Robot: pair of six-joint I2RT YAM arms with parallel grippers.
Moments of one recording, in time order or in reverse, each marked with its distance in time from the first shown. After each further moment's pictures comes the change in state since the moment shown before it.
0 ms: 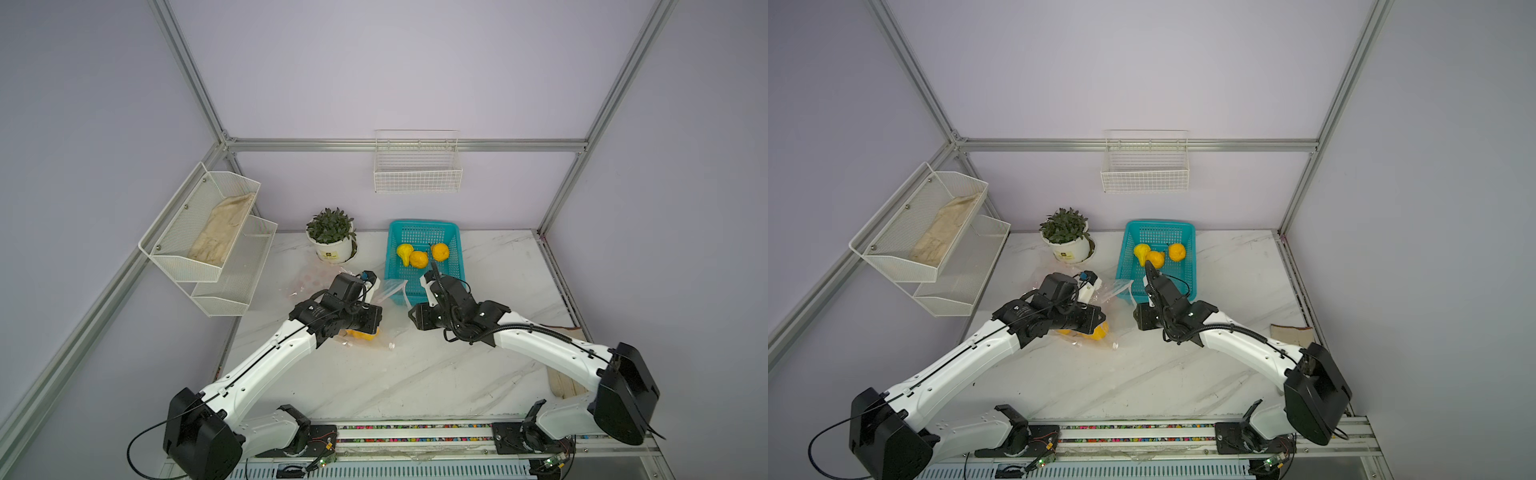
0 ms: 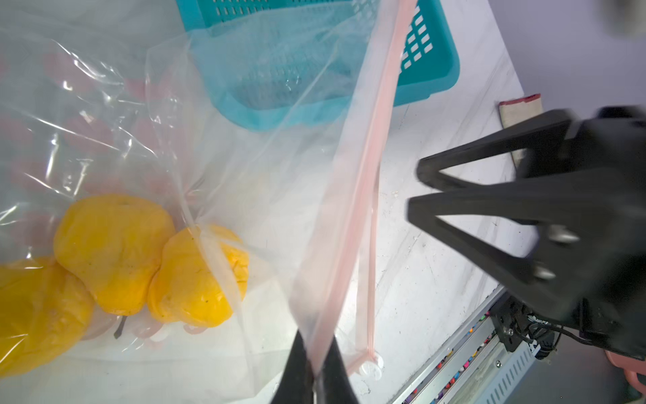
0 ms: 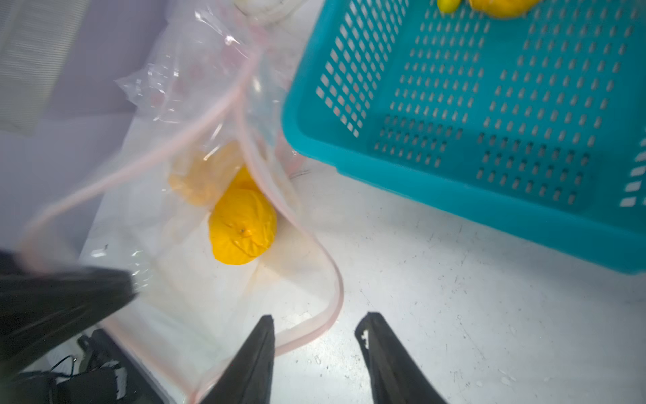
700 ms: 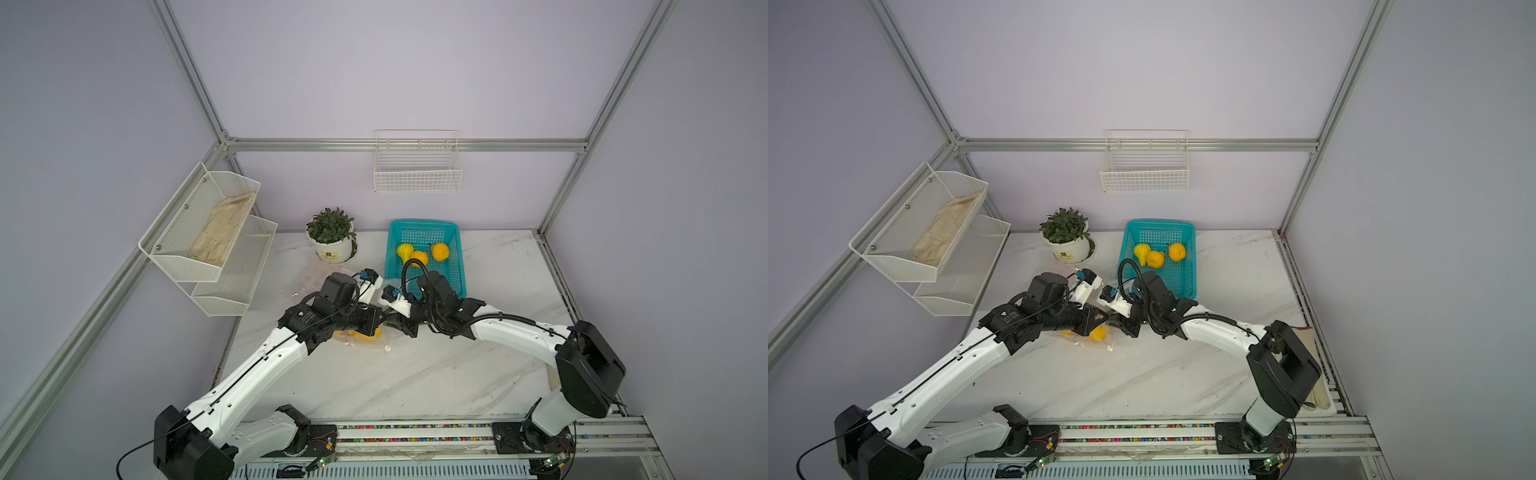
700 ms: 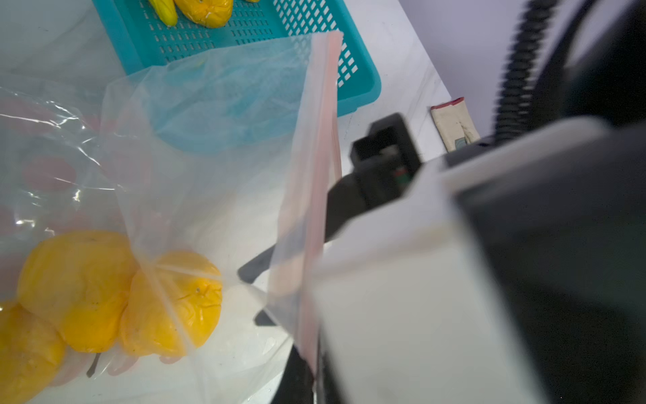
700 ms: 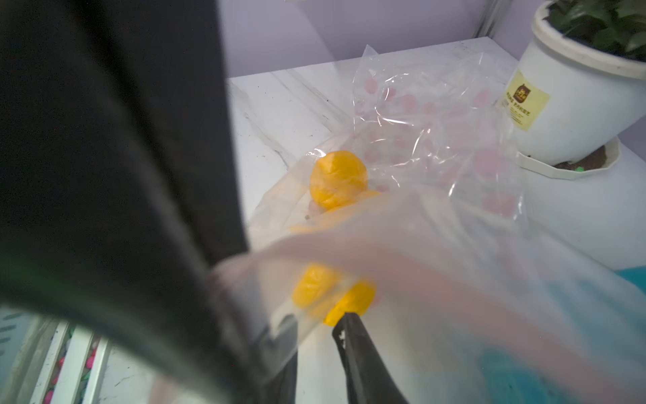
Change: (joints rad) left arm 0.000 -0.105 -0.003 0.032 0.142 0.041; right arm -0.006 0.304 0.053 0.351 -0.477 -0.895
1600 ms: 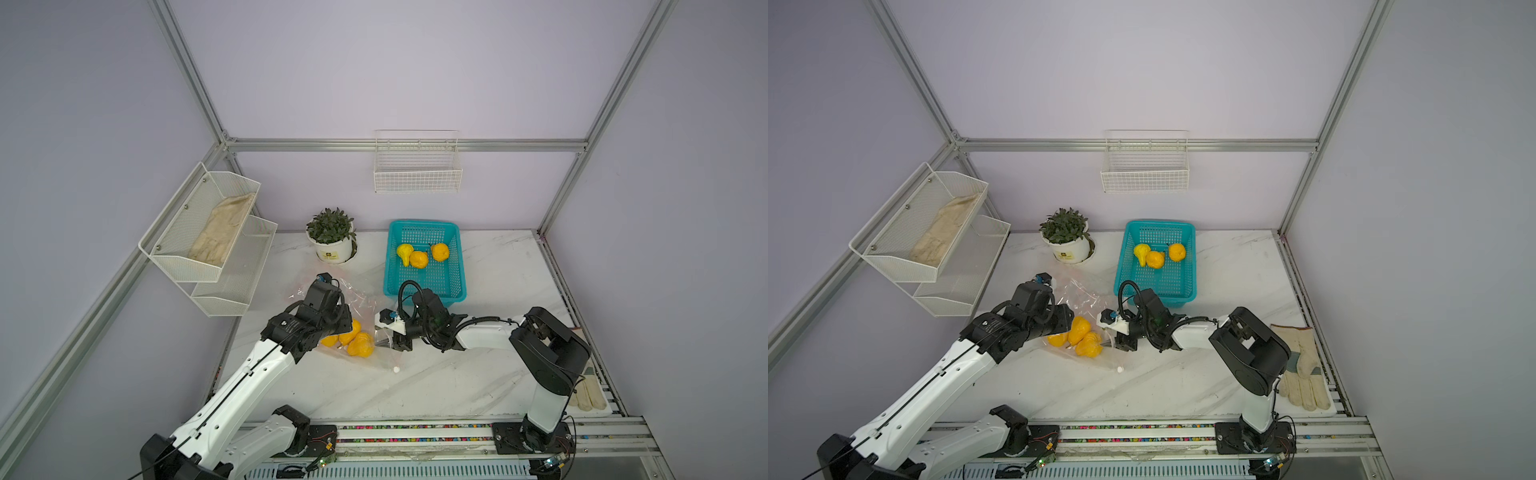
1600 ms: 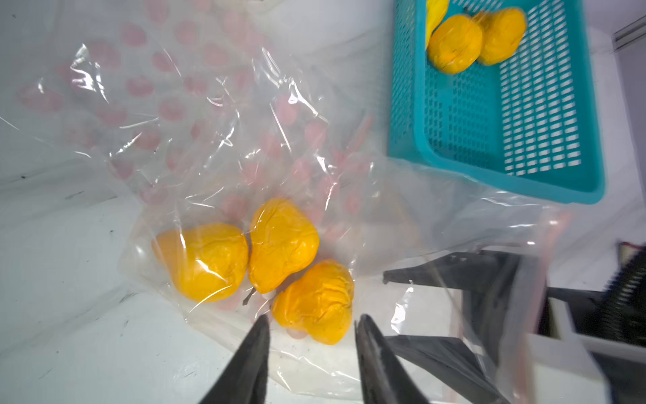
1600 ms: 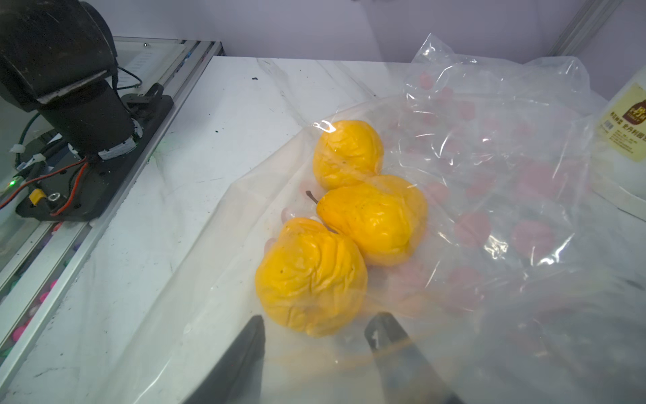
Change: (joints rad) left arm 0.105 -0.052 -0.074 -0.175 -0.462 -0.304; right arm 0.016 0.151 -0.172 0.373 -0.123 -0.082
